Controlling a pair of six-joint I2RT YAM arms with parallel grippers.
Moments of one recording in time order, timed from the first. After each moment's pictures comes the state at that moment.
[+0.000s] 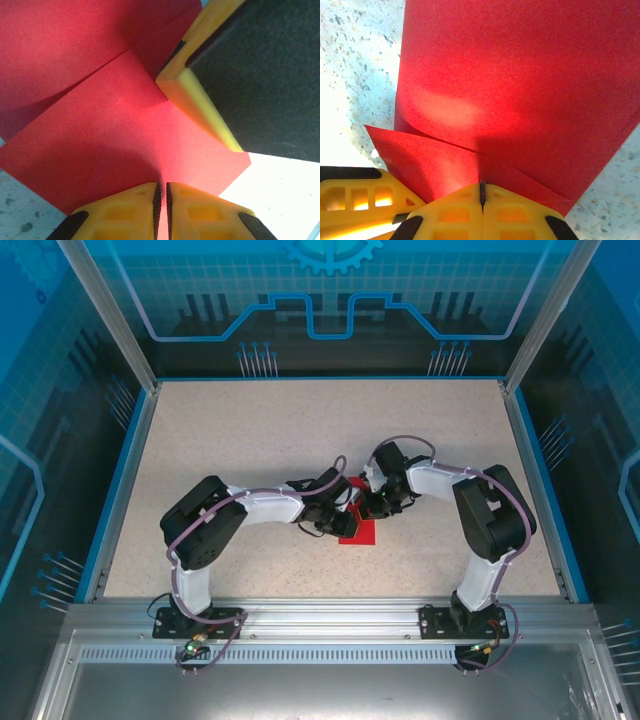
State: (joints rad) left arm -0.79 1.90 1.07 -0.27 0.35 -0.51; right arm 0.43 1.81 1.01 -0.58 -0.45 0.24
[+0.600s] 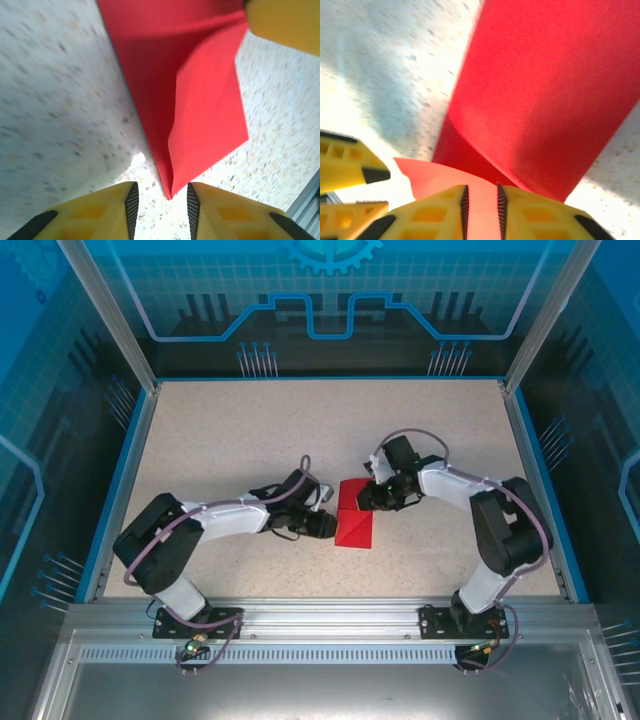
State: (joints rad) left arm -0.68 1.62 0.82 -0.19 0.36 -0.55; right arm 0.39 1.65 0.97 -0.50 -0.50 0.27
